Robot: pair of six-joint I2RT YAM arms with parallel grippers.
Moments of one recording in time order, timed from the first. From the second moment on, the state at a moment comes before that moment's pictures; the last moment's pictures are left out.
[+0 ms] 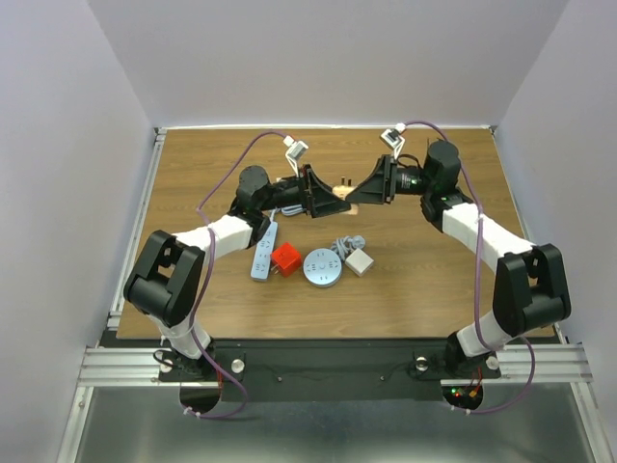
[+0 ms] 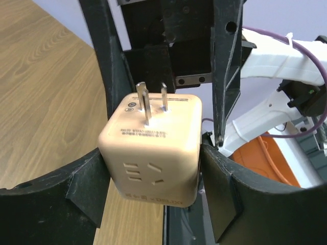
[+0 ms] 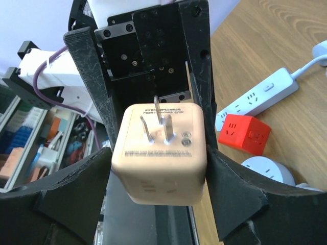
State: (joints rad) left arm -0.51 1.64 0.93 0.93 0.94 -0.92; right arm 0.26 1.53 1.03 0.47 -1.15 0.87
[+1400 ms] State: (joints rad) left arm -0.50 1.68 0.92 0.69 0.41 -1.28; right arm 0.68 1.31 0.82 0.25 0.12 0.33
